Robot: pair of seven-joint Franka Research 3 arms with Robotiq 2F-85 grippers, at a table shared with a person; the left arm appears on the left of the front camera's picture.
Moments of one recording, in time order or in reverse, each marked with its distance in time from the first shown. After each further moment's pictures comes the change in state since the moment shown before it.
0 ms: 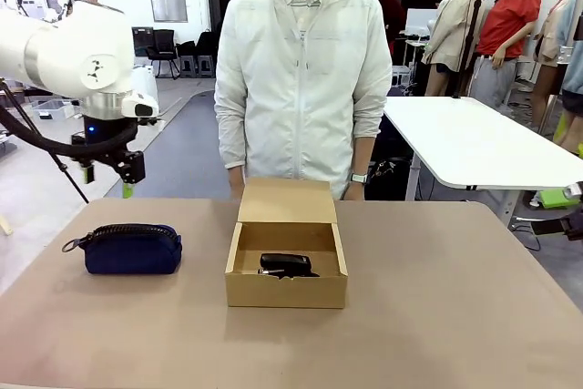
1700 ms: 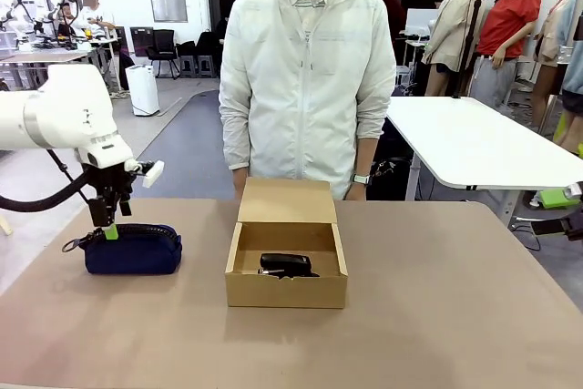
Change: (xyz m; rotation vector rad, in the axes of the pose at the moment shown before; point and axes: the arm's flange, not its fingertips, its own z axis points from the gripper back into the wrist) left arm 0.009 0.030 -0.119 -0.212 -0.167 -1.171; right arm 0.000 0.000 0.000 0.000 0.000 0.000
